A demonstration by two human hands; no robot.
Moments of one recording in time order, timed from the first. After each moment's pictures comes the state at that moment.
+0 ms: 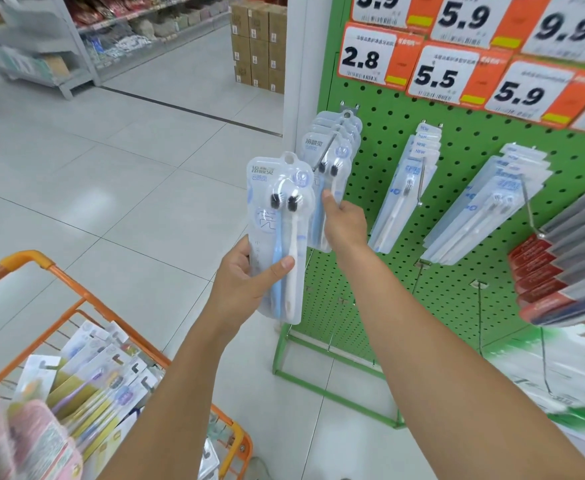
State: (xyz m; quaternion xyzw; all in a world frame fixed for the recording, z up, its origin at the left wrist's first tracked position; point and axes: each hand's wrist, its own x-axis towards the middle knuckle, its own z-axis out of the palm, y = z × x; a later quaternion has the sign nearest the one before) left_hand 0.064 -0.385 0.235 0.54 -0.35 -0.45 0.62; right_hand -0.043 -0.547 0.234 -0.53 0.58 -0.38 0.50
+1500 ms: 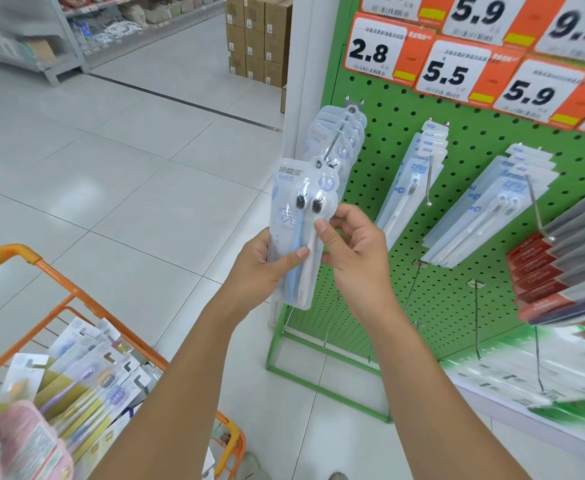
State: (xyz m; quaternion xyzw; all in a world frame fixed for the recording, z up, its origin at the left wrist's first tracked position) left_hand 0.067 -0.416 0.221 0.53 -0.40 -0.49 0.56; right_hand -0.076 -0.464 0.258 -0.60 0.37 -0.46 0.53
